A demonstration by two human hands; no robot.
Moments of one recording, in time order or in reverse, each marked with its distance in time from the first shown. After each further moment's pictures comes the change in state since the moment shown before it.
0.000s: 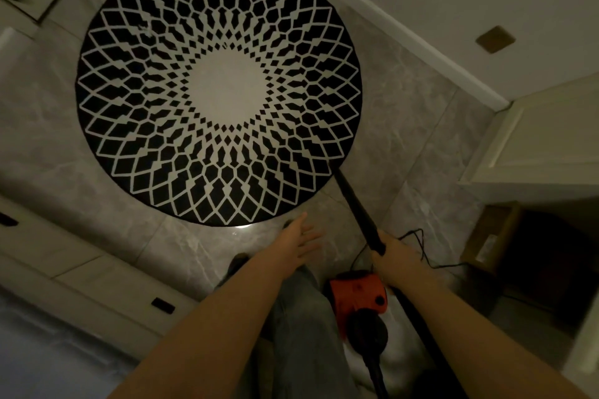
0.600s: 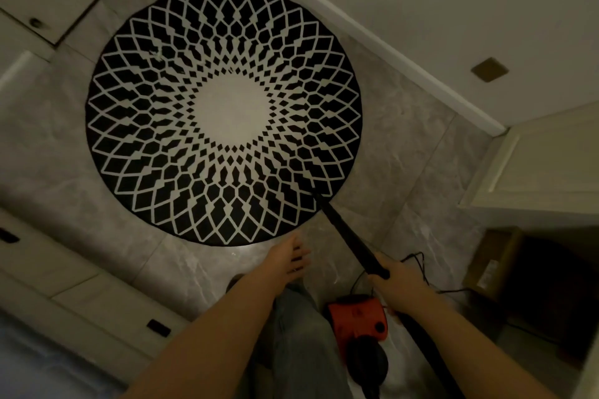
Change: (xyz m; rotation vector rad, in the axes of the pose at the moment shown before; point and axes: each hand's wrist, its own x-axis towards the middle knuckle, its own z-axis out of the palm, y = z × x) left_hand 0.002 0.015 -0.008 0.013 0.093 0.065; right_hand -0.009 -0.013 -0.025 0.051 -0.103 -0.030
